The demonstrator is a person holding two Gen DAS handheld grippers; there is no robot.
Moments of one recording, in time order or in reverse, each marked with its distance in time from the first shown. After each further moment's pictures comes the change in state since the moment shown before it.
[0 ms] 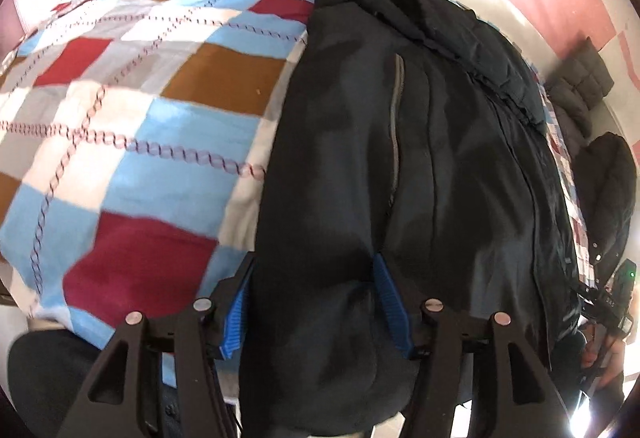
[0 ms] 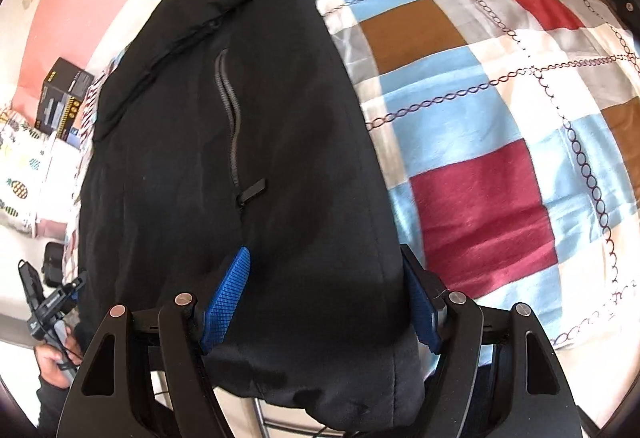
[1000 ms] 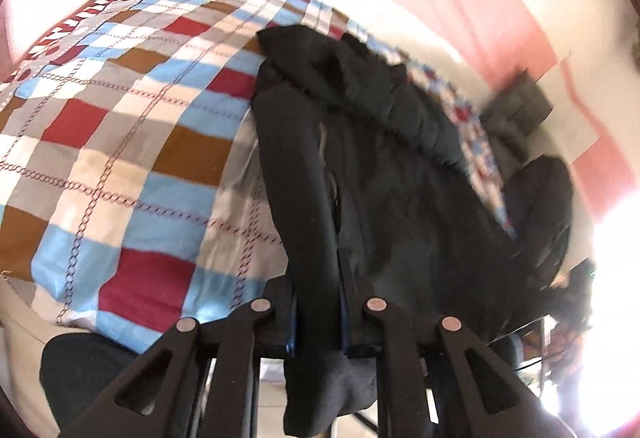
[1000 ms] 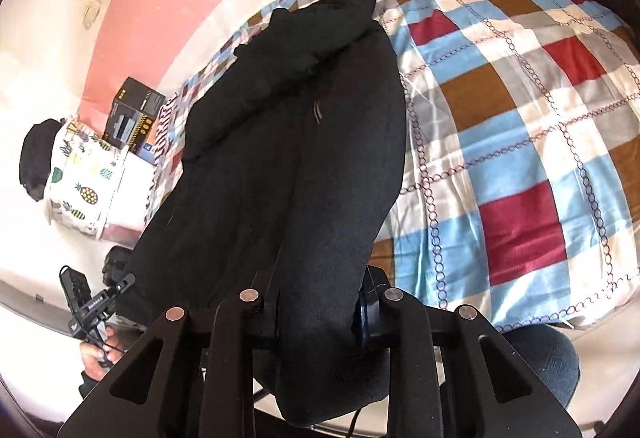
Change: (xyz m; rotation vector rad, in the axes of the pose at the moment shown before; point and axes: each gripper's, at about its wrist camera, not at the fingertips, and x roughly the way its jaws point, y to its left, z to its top) left arm -0.102 -0.001 0.019 0.010 -0.140 -0.237; right arm -0.069 0.034 0.008 -0.022 -0.090 0.236
